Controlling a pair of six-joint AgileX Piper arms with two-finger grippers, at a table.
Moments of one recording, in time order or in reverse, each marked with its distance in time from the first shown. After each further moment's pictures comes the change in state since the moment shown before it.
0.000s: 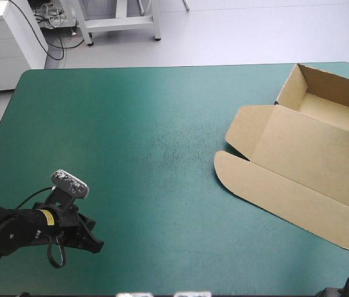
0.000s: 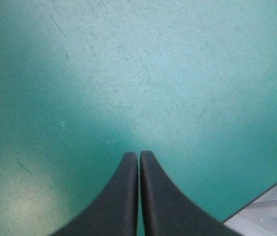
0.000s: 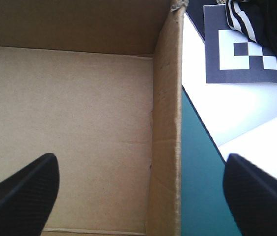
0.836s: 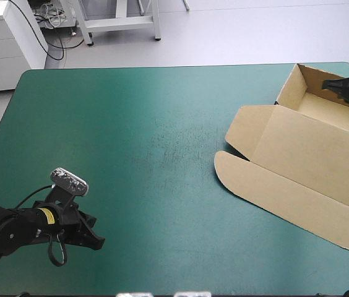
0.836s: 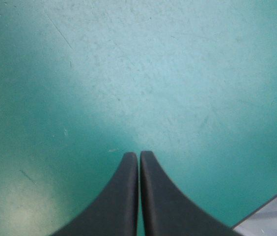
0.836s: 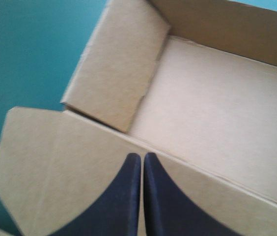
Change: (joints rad) left arm 0.000 0.000 0.000 0.002 -0.033 -0.012; right arm 0.168 -0.251 0.000 0.335 0.213 -0.220
